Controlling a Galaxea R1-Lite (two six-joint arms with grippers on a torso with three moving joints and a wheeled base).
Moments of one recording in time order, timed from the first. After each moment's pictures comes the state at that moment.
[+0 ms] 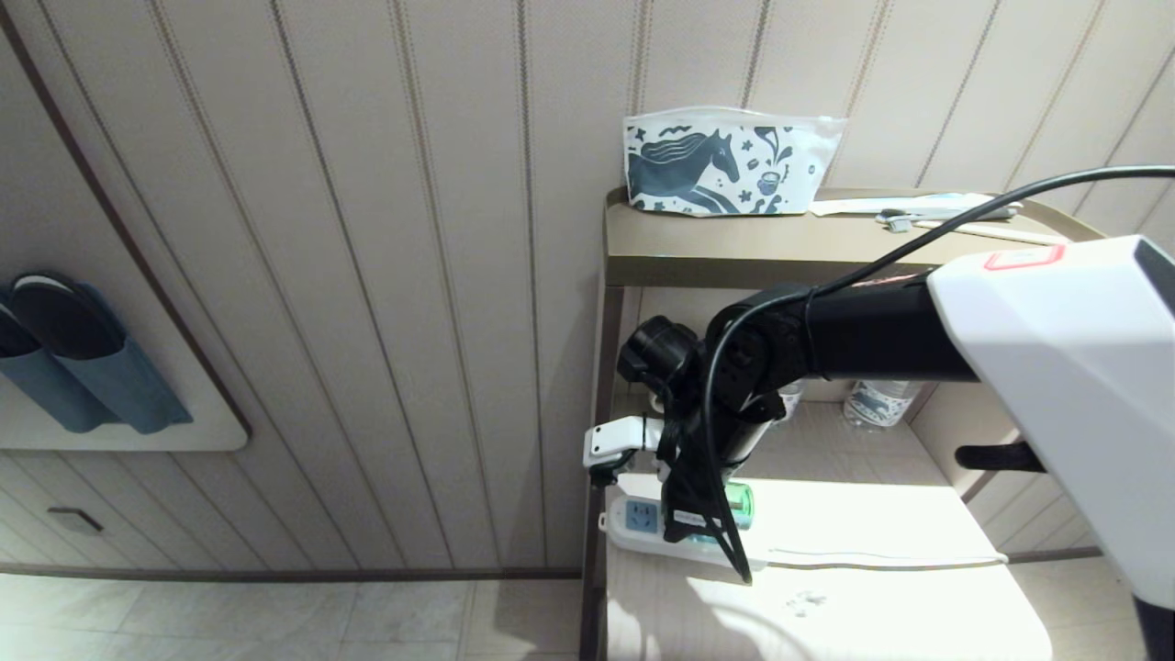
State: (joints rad) left arm -0.03 0.38 -0.32 -0.01 -0.07 -0.16; right arm 0.64 2.18 -1.77 0.81 -0.04 -0.80
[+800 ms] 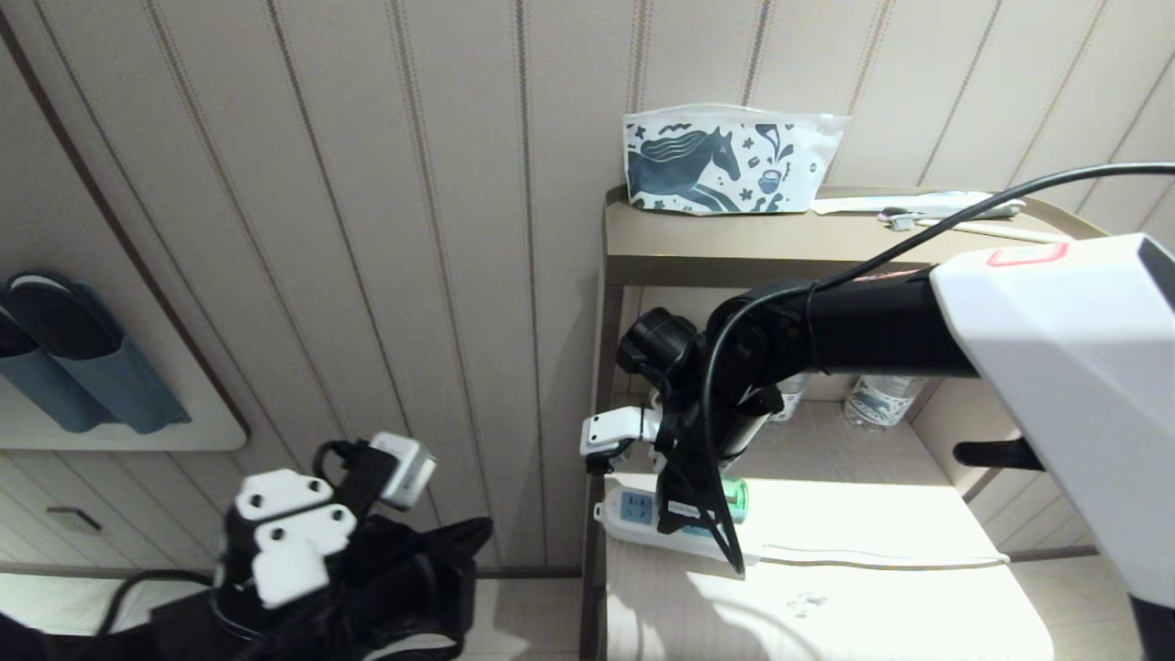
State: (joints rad) left arm -0.82 1.75 -0.31 -1.05 0.17 -0.28; right arm 0.64 2.19 -1.80 0.81 -0.03 -0.78
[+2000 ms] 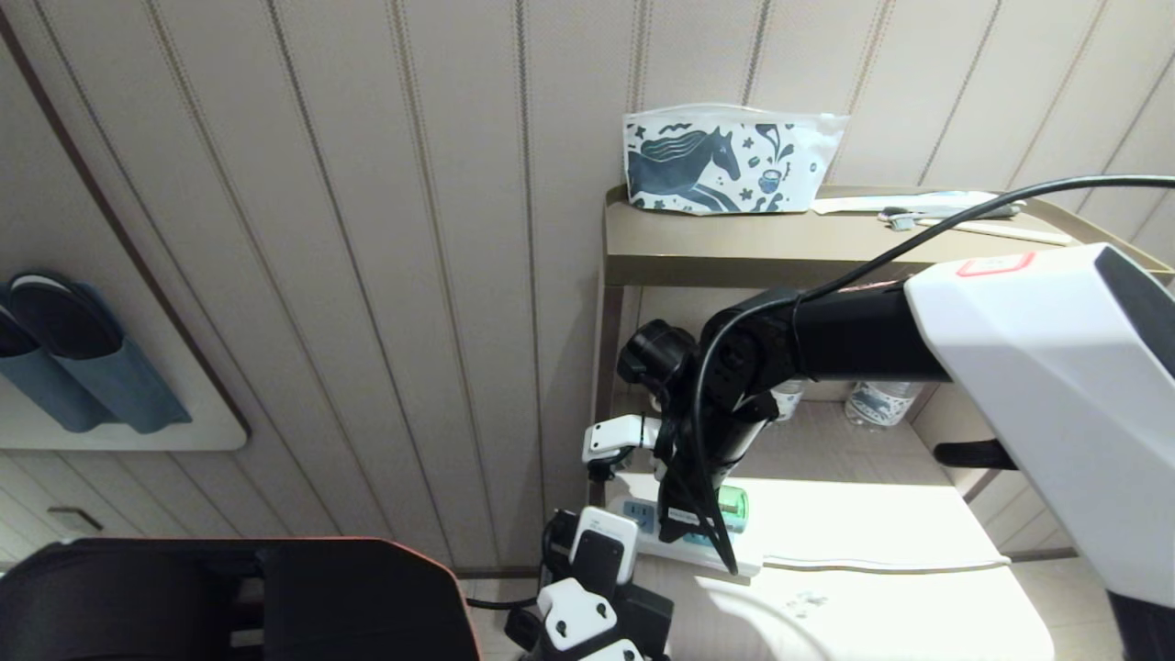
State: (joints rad) left arm -1.14 2.29 -0.64 -1.43 0.66 -0.18; right arm 0.62 2.22 -1.79 0.81 -0.01 -0.77
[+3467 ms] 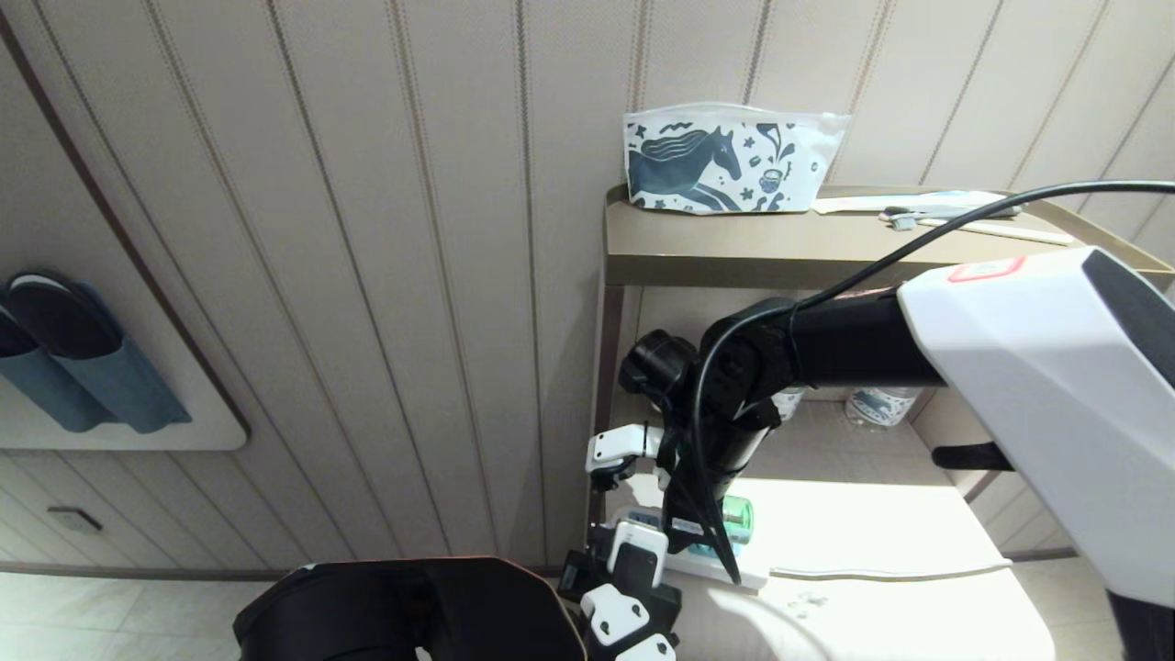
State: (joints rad) left arm -1.11 2.52 -0.83 -1.52 0.78 -0.04; right arm 0.62 2.21 -1.75 0.81 -0.01 -0.76
